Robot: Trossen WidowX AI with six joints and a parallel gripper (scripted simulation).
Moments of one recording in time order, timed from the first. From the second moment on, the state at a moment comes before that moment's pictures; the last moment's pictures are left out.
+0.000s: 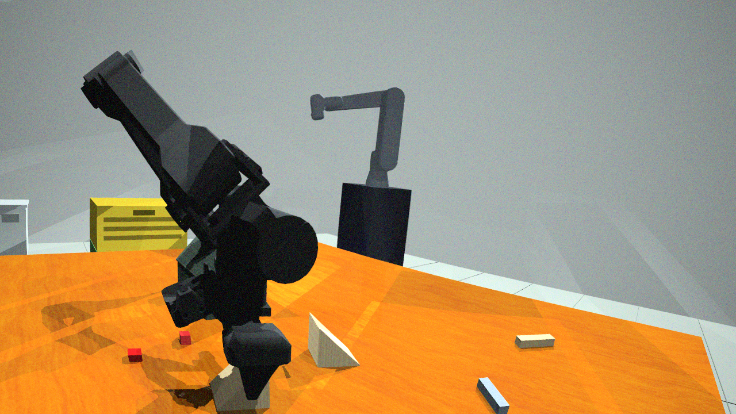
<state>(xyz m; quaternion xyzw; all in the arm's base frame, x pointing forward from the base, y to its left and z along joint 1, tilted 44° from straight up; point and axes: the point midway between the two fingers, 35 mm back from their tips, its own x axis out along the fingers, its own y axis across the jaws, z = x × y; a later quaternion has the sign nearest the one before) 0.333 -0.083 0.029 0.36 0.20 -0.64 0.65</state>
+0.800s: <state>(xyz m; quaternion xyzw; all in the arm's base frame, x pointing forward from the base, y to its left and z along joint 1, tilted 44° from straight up) 0.332 -0.020 0.049 0.29 0.13 -0.69 0.65</state>
